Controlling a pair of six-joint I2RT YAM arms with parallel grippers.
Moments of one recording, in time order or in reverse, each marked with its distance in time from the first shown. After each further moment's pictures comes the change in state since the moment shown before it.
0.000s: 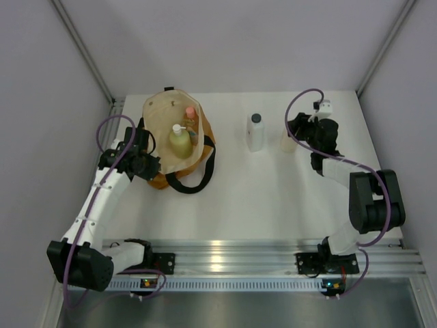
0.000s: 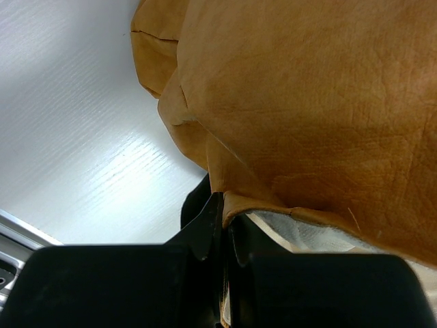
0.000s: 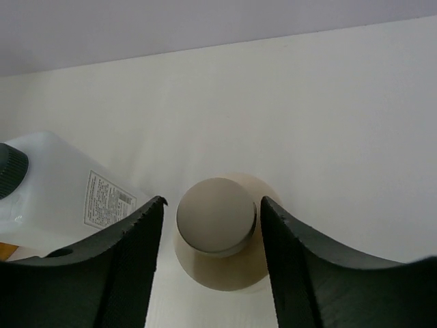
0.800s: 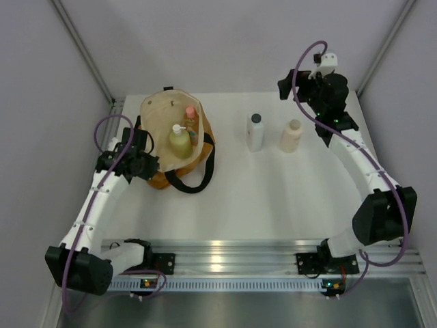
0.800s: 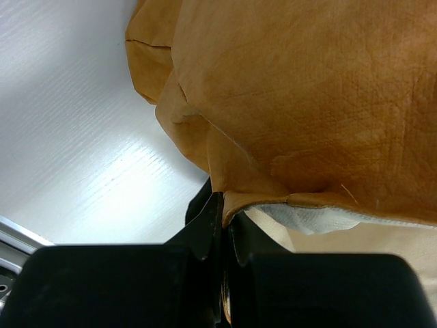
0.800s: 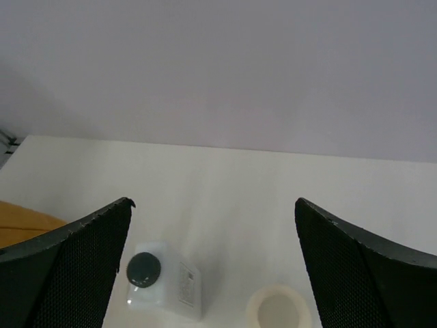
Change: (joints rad) left arm 0.000 -0.029 0.006 0.007 -0.013 0.023; right arm 0.076 -0.100 0.520 -0.499 0.056 -0.087
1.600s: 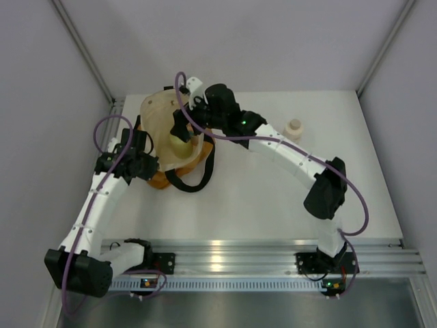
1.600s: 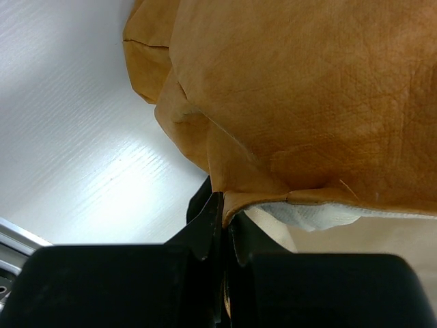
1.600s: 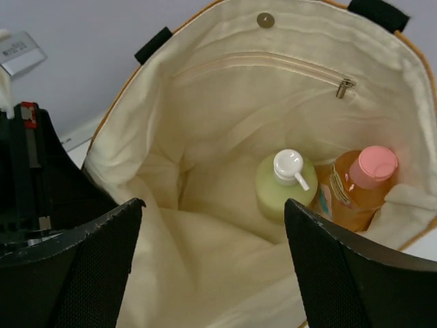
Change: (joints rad) left arm 0.000 -0.015 -0.006 0.005 0.003 0.003; right arm 0.682 0.444 0.637 -0.416 -0.152 -0.099
